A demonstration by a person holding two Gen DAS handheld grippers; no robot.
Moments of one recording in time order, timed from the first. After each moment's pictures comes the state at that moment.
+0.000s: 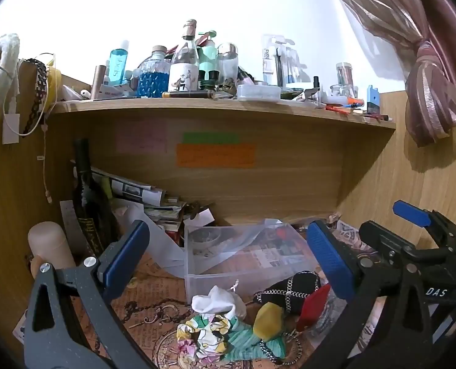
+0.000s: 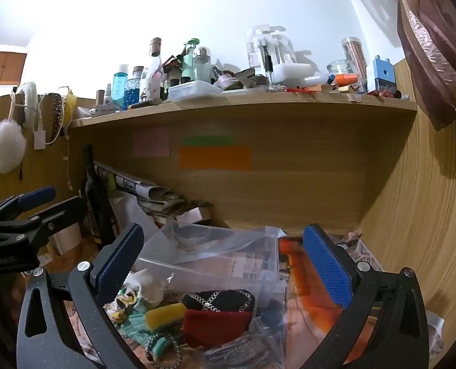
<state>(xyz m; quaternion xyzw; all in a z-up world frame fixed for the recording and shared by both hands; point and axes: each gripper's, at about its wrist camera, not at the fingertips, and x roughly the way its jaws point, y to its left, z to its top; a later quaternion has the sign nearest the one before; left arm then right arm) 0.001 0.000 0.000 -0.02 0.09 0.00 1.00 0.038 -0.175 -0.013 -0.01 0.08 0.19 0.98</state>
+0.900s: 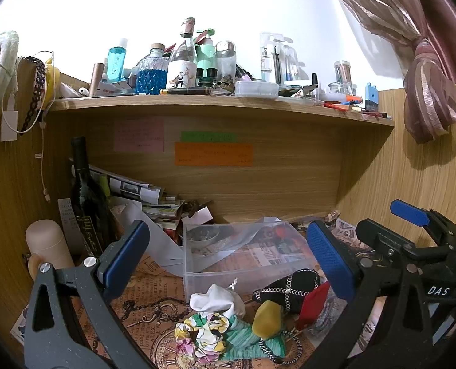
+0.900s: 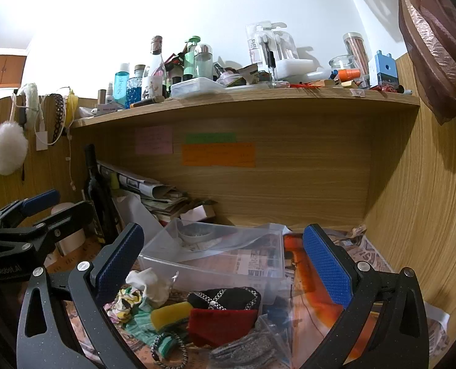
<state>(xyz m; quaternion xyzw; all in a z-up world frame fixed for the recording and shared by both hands) 0.001 -0.001 0.000 -0.02 0.09 0.00 1.00 0.039 -0.173 -0.012 0.00 0.08 0.19 0.98</state>
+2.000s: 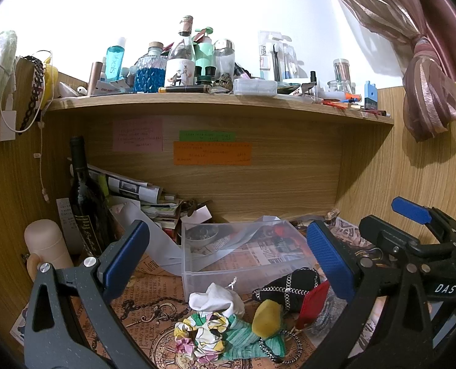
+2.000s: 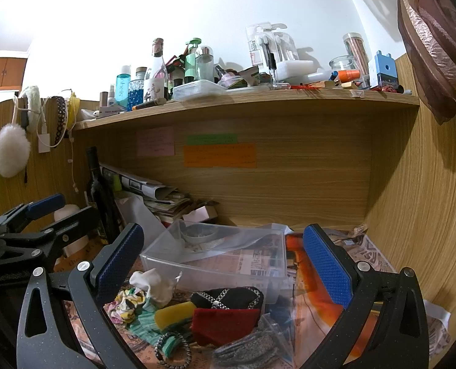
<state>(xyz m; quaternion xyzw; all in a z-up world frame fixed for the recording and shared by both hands) 0.000 -0.004 -0.003 -0.01 0.09 -0.01 1.00 0.034 -0.170 -0.011 0.00 0.08 0.19 0.98</state>
